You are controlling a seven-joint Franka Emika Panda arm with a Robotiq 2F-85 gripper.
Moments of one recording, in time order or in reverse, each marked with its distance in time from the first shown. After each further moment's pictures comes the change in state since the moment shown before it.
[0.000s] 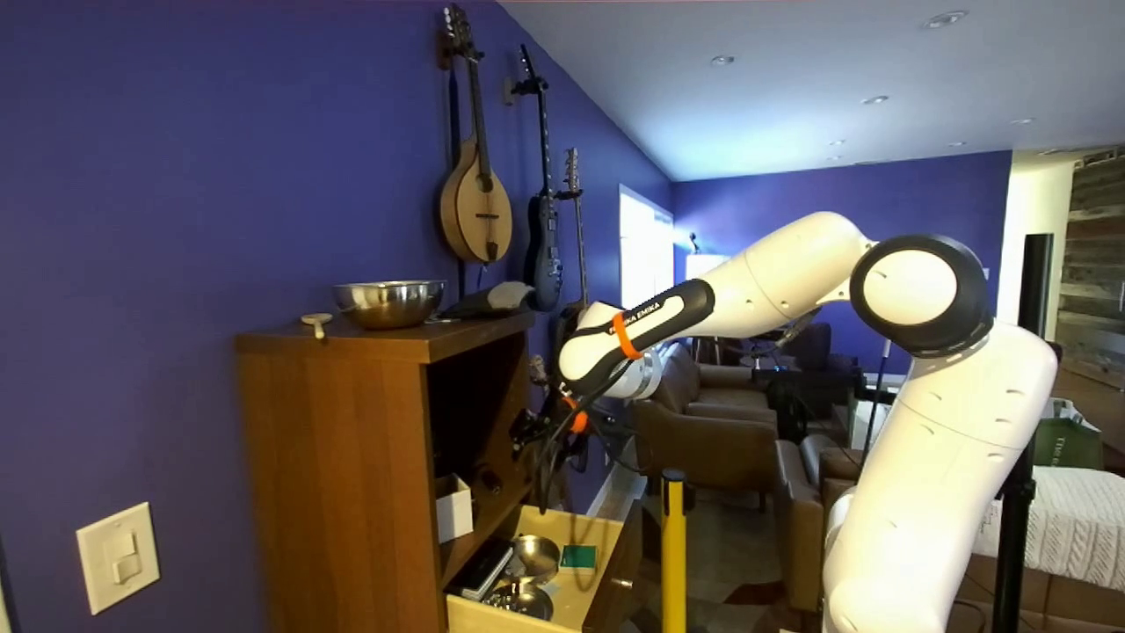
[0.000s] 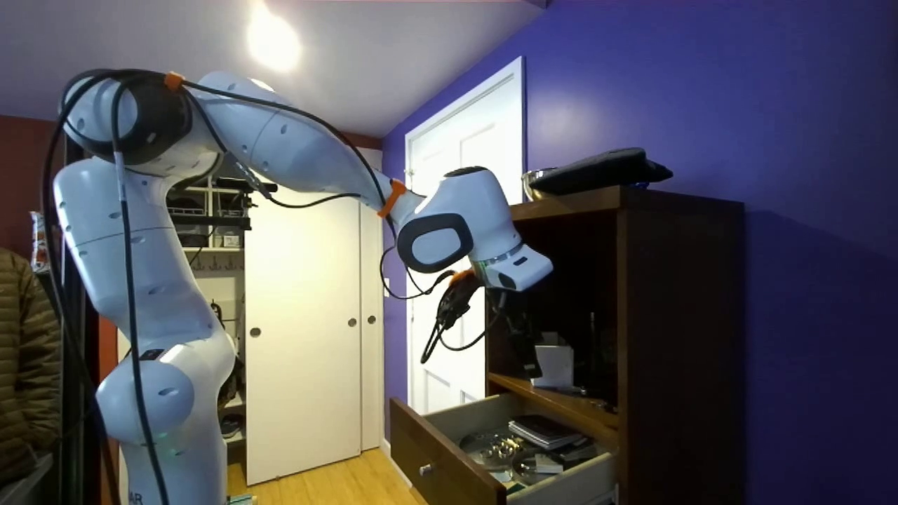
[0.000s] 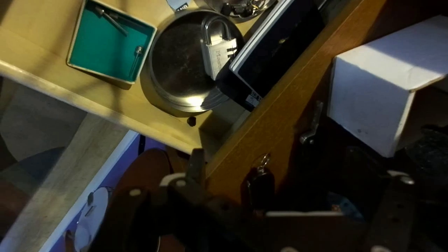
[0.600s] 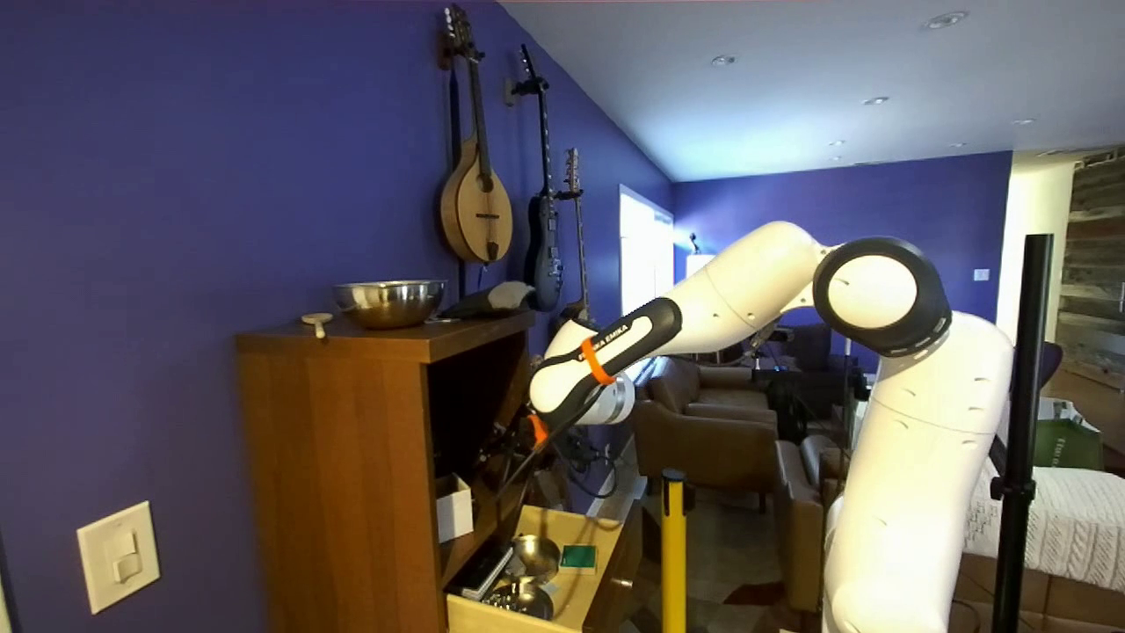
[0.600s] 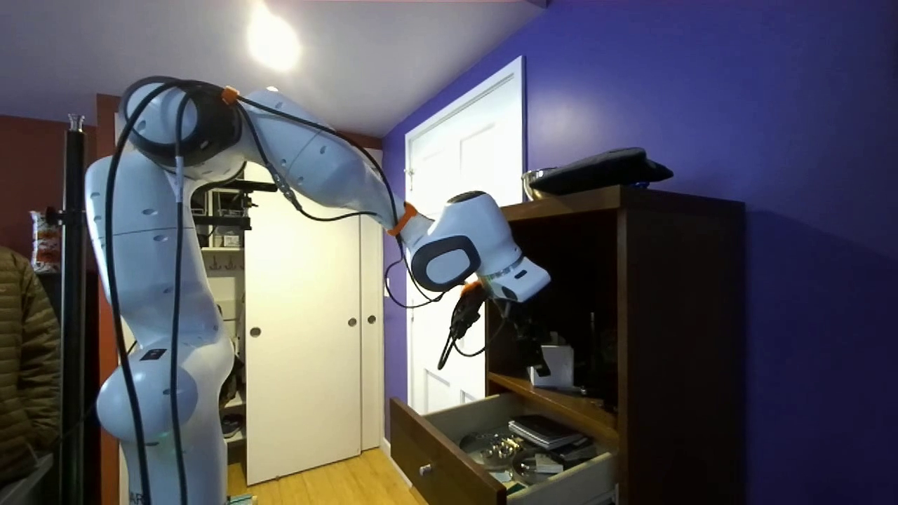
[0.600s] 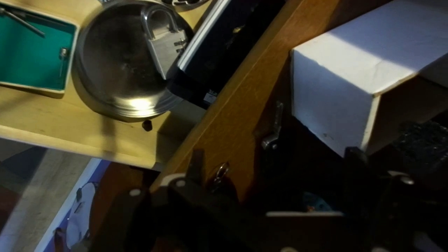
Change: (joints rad) arm 0.027 0.123 0.096 0.027 0.021 0.208 0.137
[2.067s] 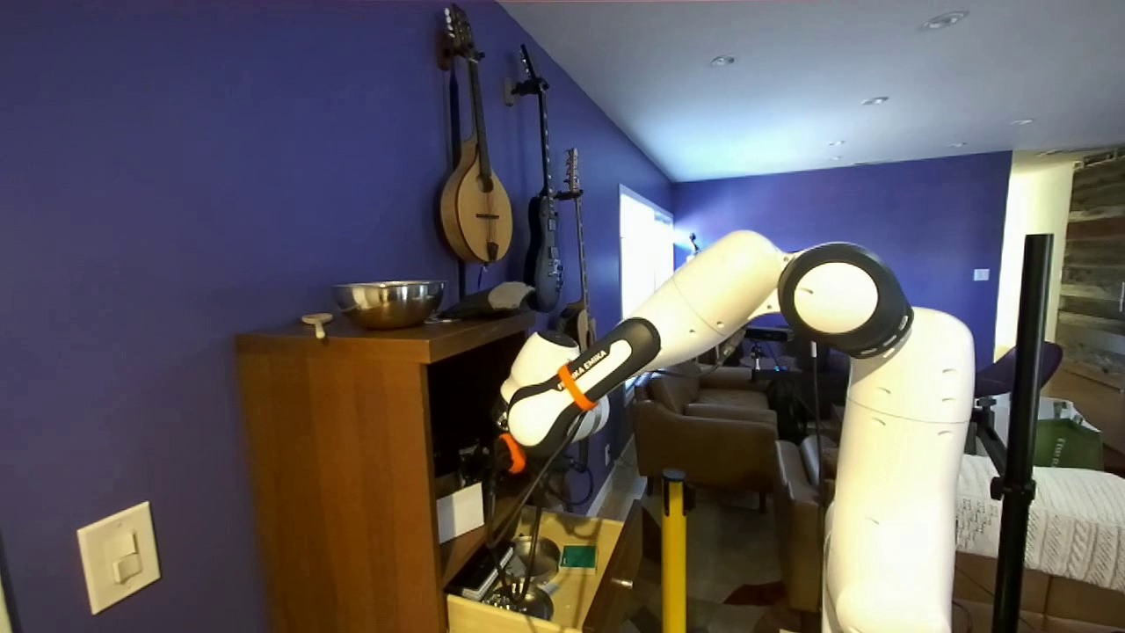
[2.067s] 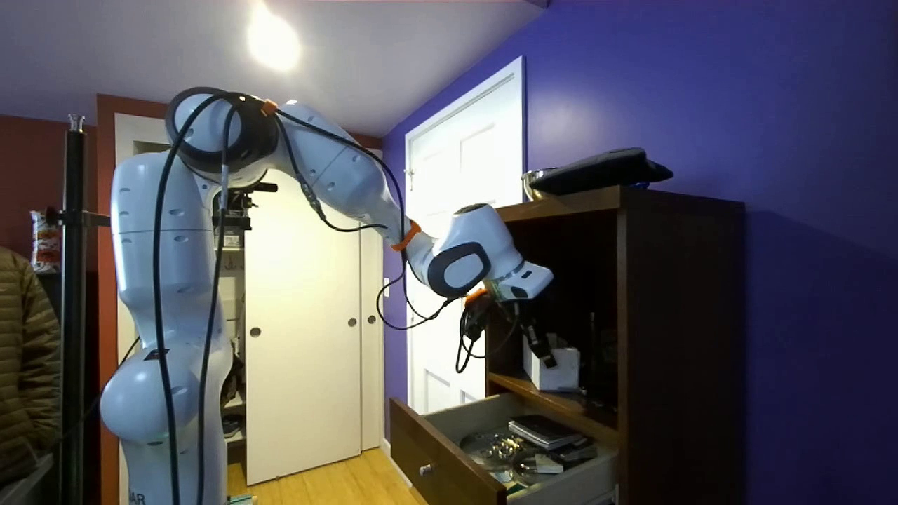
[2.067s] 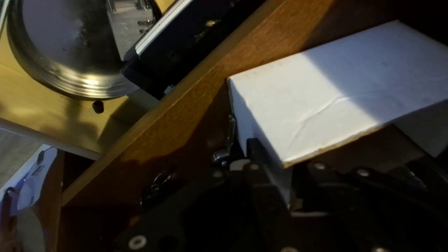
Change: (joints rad) arm 0.033 0.108 0.043 0.073 -0.185 0.061 0.029
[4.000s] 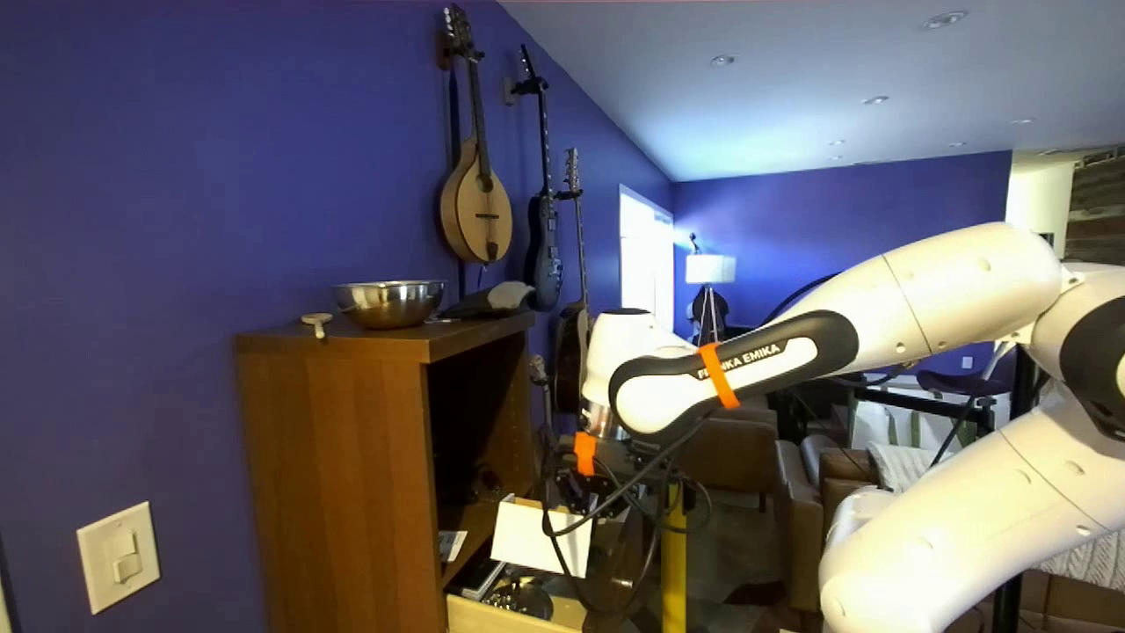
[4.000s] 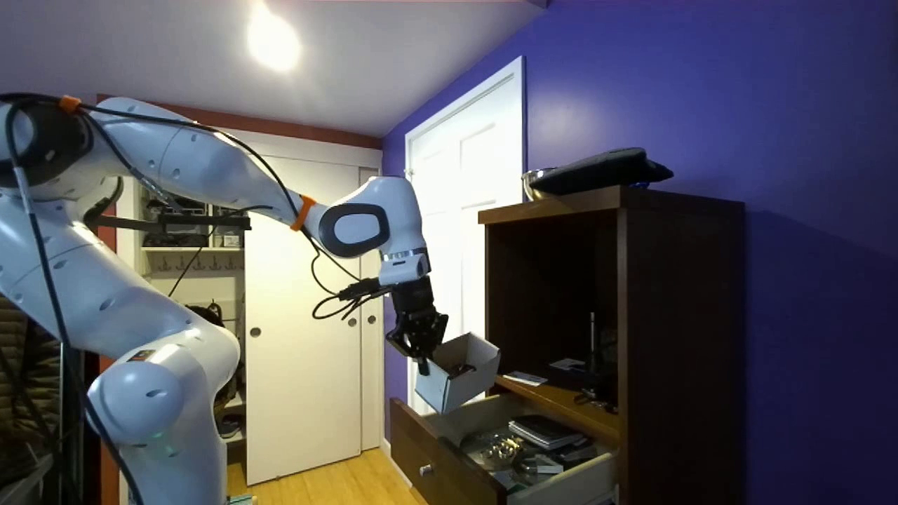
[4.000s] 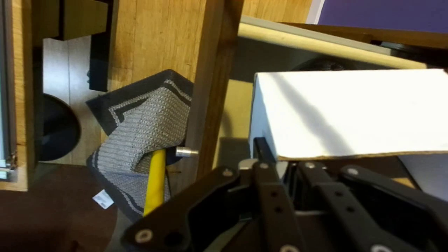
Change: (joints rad) arm -0.143 -0.671 0.204 -0.384 0.022 -0.645 0.708
